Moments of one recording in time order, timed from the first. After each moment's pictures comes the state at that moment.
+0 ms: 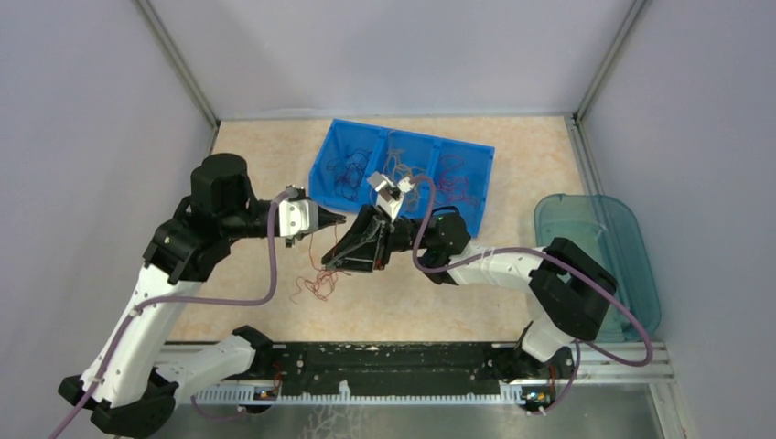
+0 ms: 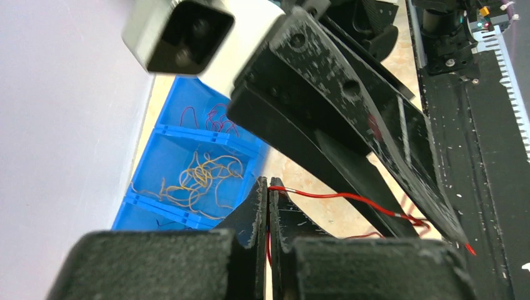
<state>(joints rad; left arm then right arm) -0.55 0.95 1.35 -0.77 0.79 0.74 0.97 1.55 0.85 1.42 -0.83 0.96</state>
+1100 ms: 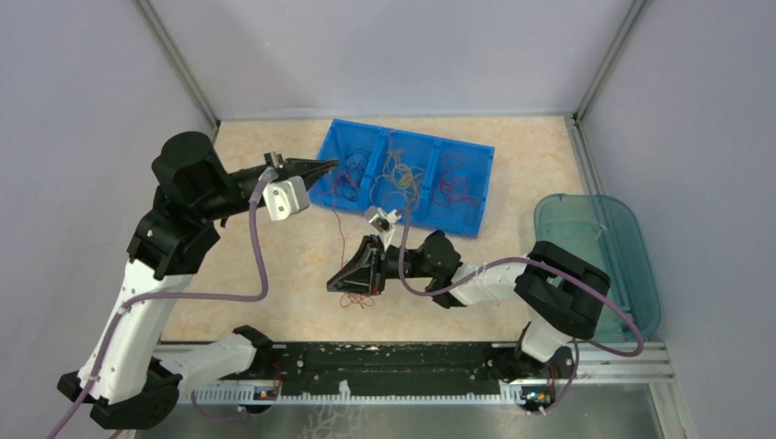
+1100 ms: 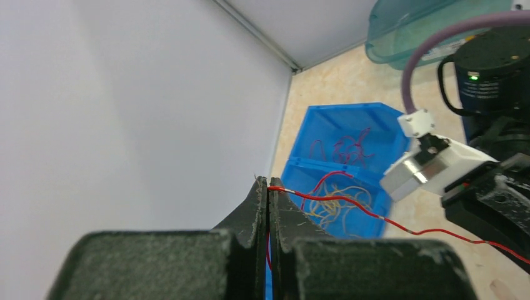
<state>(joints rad) -0.55 1.02 1.53 -0.56 0.67 0.83 1.04 1.58 0.64 1.31 -0.66 0.80</state>
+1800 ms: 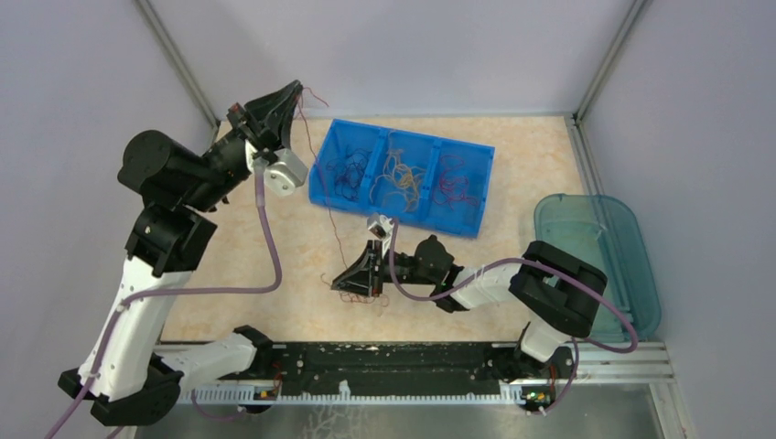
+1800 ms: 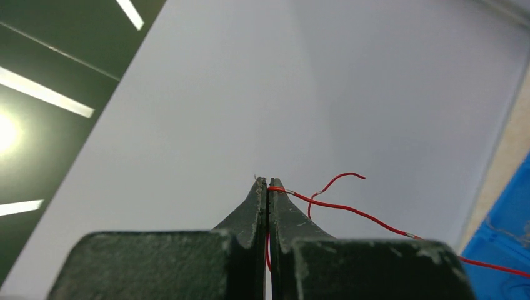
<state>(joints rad) -0.55 1.04 1.57 -0.21 0.35 1.07 1.04 1.60 0.57 1.17 -0.51 0.65</state>
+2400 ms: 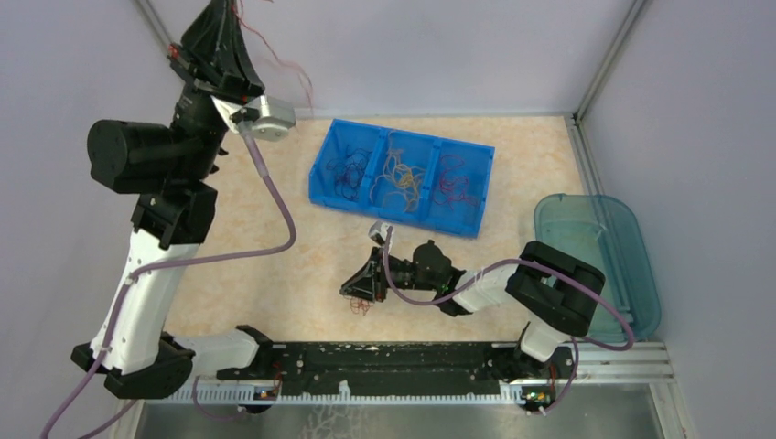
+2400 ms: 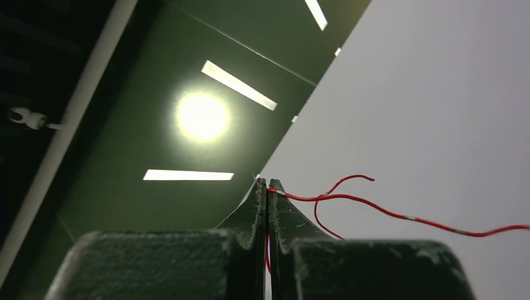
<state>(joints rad) -0.55 1.18 1.74 0.20 0.15 1.31 1.04 1.61 0.53 1.09 -0.45 0.57</state>
